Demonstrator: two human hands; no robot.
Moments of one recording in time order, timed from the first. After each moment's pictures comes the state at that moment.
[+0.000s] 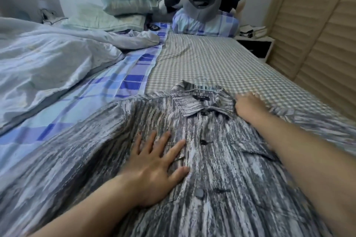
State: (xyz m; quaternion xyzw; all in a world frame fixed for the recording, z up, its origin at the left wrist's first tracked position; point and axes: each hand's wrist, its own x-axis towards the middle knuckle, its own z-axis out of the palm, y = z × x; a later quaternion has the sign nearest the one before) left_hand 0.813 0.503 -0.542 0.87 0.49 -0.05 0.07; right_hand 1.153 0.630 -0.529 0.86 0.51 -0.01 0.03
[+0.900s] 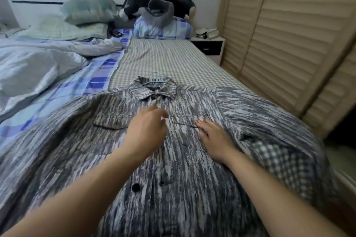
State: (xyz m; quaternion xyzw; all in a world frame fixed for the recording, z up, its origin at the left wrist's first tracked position) left_hand 0.912 0.401 -0.471 0.84 0.48 0.26 0.07; right_hand 1.123 0.339 -0.530 0.76 0.60 -0.14 -0.21
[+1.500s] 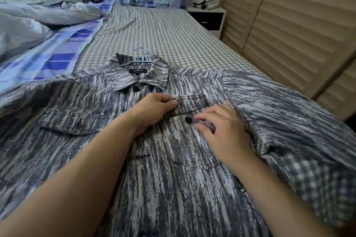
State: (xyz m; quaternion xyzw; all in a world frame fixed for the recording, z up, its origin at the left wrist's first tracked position) left_hand 0.987 0.530 -0.528 0.70 0.43 0.19 0.54; right_hand 1.147 0.381 -0.535 0.70 0.64 0.01 -0.32
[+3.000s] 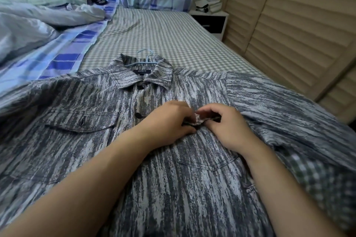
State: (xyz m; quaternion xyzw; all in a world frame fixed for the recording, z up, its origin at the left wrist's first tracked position) left_hand 0.989 0.495 -0.525 0.94 0.24 0.17 0.16; right_hand 1.164 0.403 -0.529 0.70 0.59 -0.19 -0.35
